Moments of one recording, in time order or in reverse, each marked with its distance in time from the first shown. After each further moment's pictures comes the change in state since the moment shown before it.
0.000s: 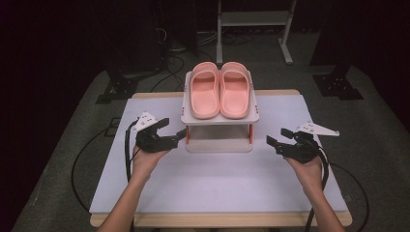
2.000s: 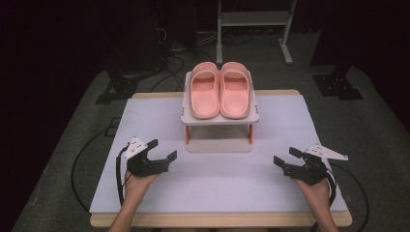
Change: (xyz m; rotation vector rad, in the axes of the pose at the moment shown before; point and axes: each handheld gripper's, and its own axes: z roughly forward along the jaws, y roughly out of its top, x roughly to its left) left arm 0.002 -0.068 -0.034 -0.007 0.052 -0.035; right arm -0.008 -0.060 -0.025 0.010 0.001 0.034
